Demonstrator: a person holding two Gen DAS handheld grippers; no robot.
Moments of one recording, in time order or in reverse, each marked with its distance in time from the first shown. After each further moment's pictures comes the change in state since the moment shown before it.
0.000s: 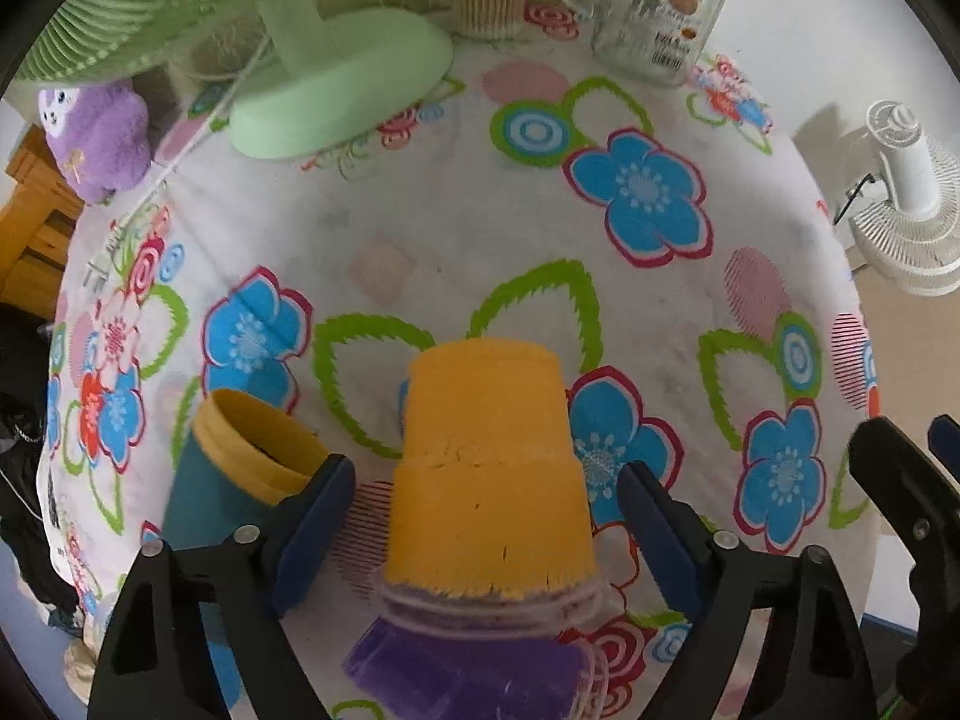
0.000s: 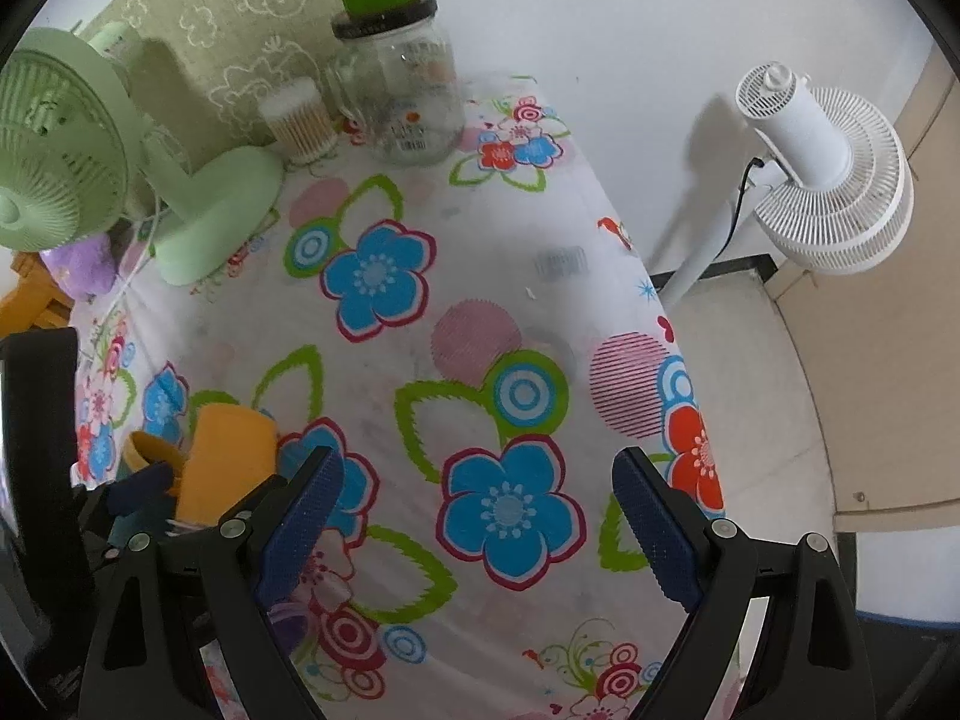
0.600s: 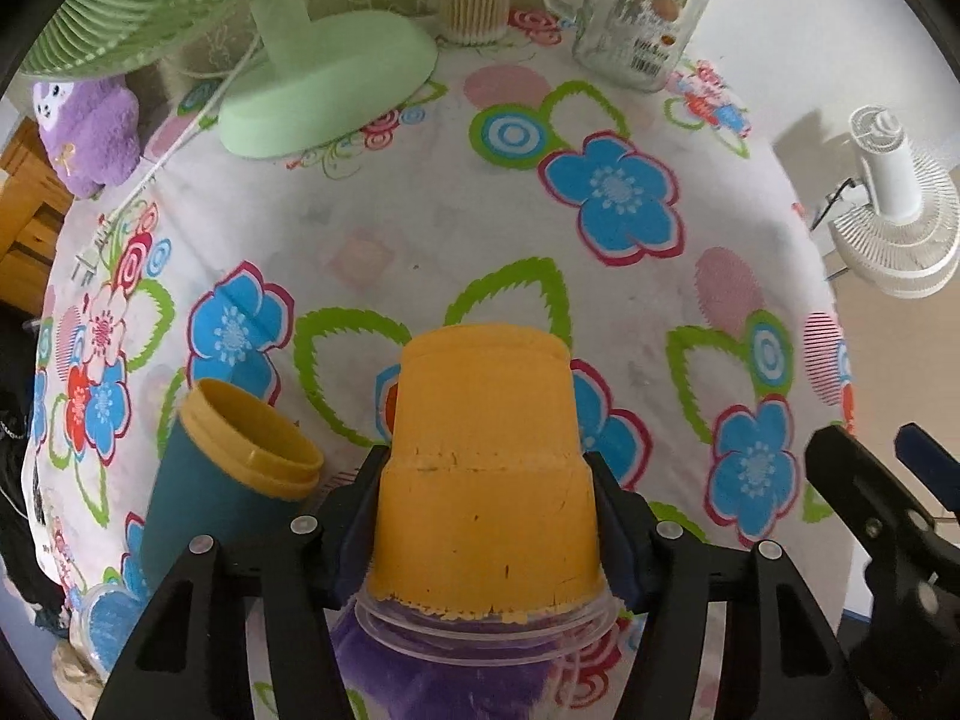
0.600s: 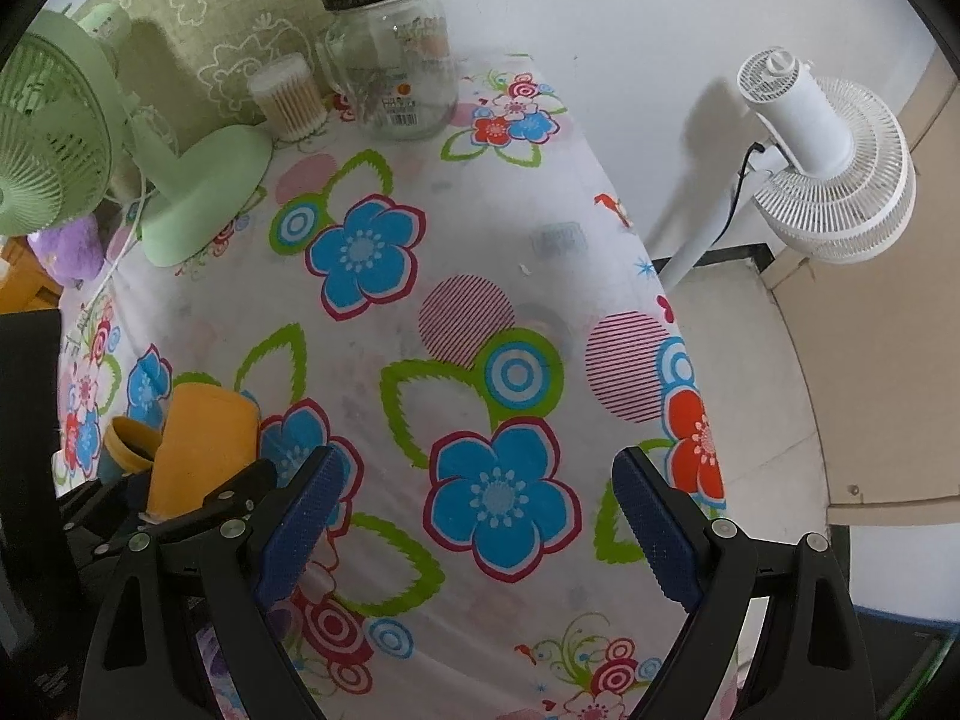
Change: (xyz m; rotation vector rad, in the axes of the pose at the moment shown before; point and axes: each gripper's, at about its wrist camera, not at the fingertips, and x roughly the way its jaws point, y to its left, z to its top) left arm -0.016 -0.002 -0.005 0.002 -0.019 -0.054; right arm 0.001 -0.004 -0.005 0.013 0.029 -0.001
